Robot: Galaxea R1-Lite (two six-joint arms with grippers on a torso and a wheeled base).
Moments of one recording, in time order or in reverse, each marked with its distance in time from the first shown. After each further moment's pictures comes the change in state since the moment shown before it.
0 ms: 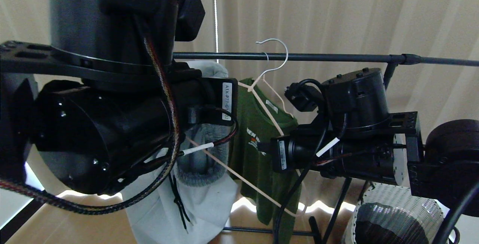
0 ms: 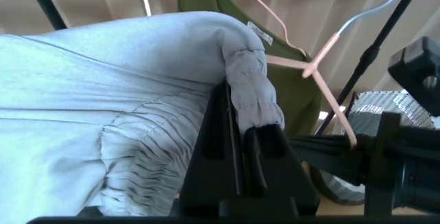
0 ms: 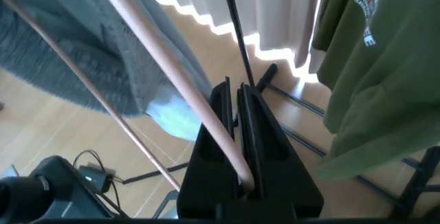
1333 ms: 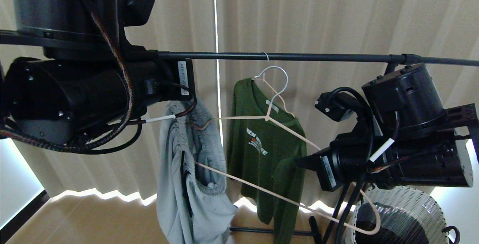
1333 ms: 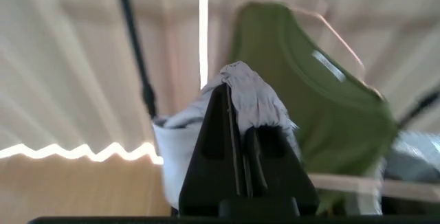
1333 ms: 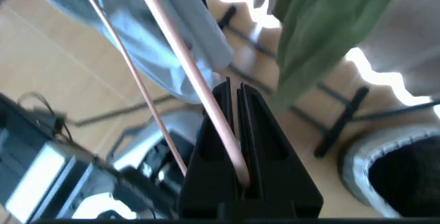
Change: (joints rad) left arm 0.203 -0.057 0.026 -0.030 -0.053 0.021; right arm -0.098 -0.141 0.021 0.313 0.001 -0.146
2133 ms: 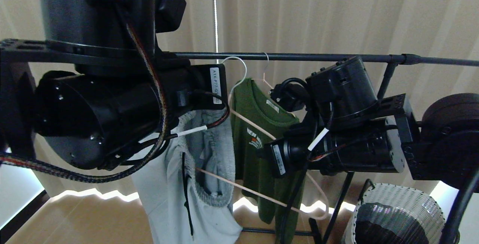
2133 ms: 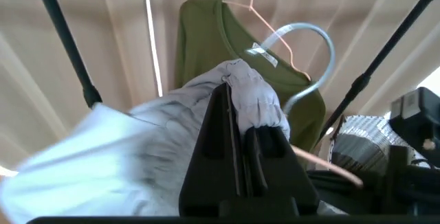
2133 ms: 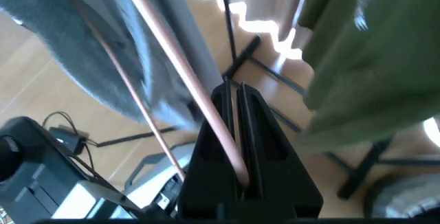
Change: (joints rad) left arm -0.124 0.043 0.000 -0.066 0.007 -0.050; right arm 0.111 0.176 -0.193 -0.038 0.002 0.049
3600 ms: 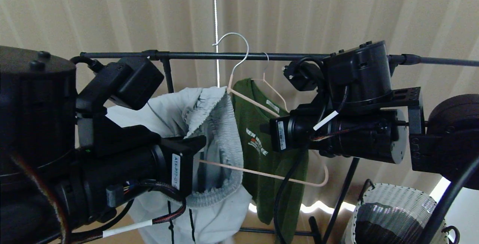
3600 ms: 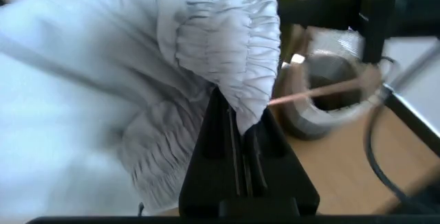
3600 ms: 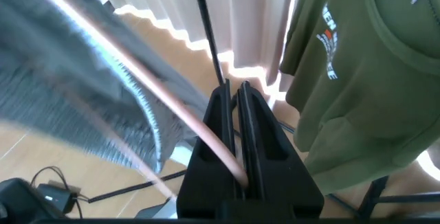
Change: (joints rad) left arm -0.025 -0.225 0.368 -0.007 -0.259 0.028; right arm -0.042 -0.025 0.036 -0.185 -0.087 0.003
